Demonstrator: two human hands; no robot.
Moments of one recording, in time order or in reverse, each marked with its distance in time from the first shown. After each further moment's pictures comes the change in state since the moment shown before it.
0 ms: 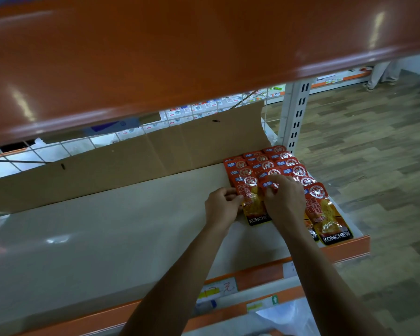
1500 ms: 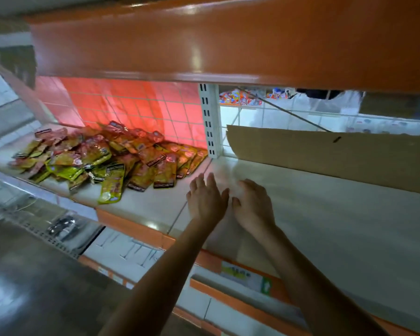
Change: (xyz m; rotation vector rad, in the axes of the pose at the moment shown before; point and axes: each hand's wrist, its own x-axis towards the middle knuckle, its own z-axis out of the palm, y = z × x) left_hand -0.038 -0.151 -0.530 0.909 0.622 -0.126; right_hand -0.274 -0.385 0.306 -0.043 -0.588 -0.655
